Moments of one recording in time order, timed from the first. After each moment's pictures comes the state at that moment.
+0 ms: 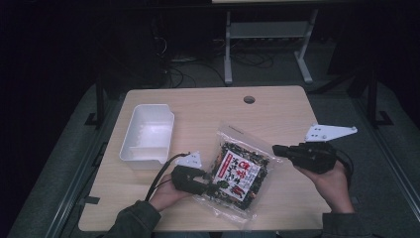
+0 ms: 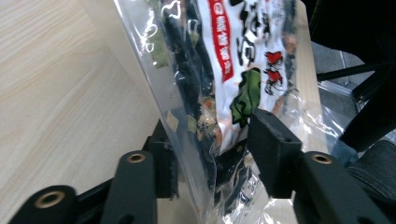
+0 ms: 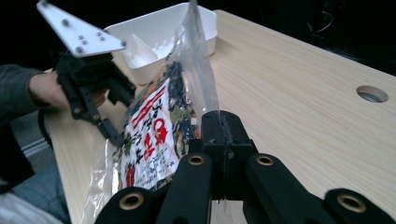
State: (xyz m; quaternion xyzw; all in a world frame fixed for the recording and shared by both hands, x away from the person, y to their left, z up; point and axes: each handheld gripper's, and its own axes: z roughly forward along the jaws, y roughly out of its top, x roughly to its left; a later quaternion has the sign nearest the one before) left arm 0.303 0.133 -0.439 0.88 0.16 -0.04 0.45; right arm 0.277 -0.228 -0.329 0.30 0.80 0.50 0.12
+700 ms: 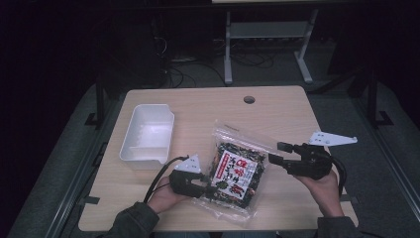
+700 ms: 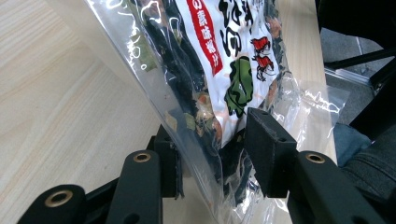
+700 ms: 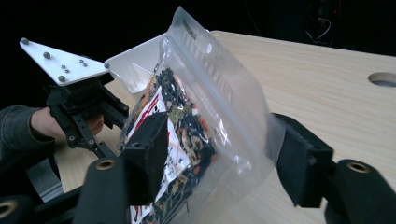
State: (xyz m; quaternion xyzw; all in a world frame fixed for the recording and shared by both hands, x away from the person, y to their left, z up) left arm 0.295 0.139 -0.439 0.89 0.15 -0.02 0.44; right arm 0.279 -0.235 -0.367 0.35 0.74 0.56 0.08
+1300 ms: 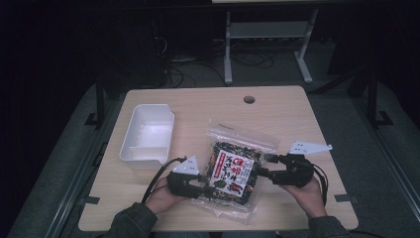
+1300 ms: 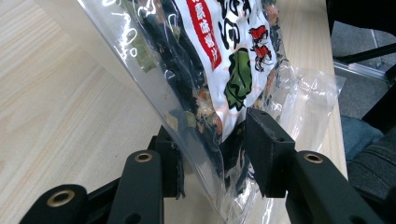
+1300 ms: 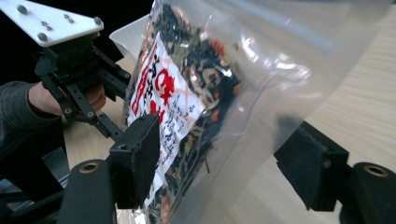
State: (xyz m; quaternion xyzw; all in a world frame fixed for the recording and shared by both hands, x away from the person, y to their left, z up) left arm 0.290 0.144 -0.438 0.89 0.15 0.01 0.43; right arm 0.284 -0.206 -0.406 0.35 0.76 0.54 0.03
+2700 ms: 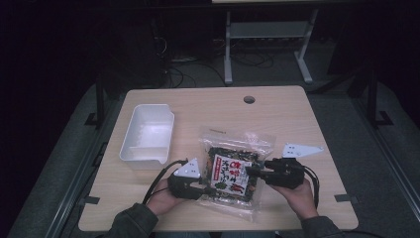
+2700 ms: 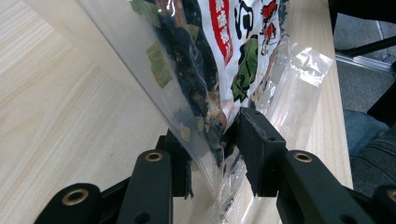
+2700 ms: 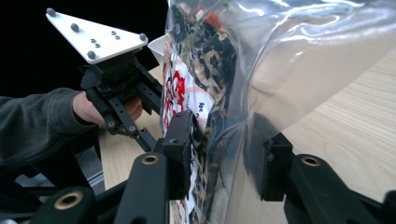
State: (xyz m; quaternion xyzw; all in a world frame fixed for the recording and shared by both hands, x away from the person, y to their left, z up) left arm 0.286 0.141 -0.441 0.89 0.14 0.01 0.43; right arm 0.278 -0.186 -0.404 0.30 0.76 0.58 0.00
